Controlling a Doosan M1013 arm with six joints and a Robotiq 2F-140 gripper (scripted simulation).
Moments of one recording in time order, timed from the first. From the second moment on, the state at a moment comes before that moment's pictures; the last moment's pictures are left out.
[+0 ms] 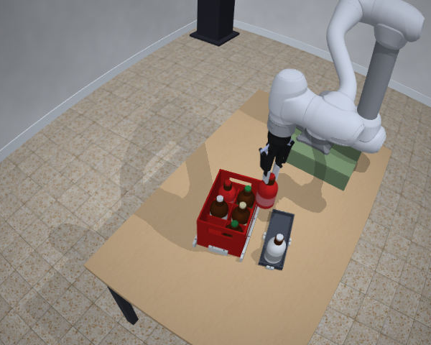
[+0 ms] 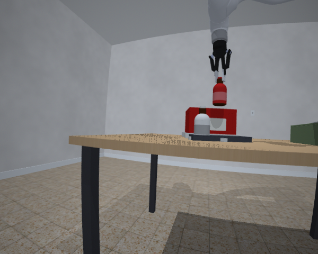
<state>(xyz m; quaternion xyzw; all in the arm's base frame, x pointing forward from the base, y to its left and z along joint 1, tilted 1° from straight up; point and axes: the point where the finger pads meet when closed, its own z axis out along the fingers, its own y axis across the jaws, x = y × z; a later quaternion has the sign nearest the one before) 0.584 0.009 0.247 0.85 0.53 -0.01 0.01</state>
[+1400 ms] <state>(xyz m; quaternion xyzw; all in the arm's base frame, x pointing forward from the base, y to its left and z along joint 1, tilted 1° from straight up) 0.654 -0.049 0.247 0.85 0.53 -0.01 0.01</state>
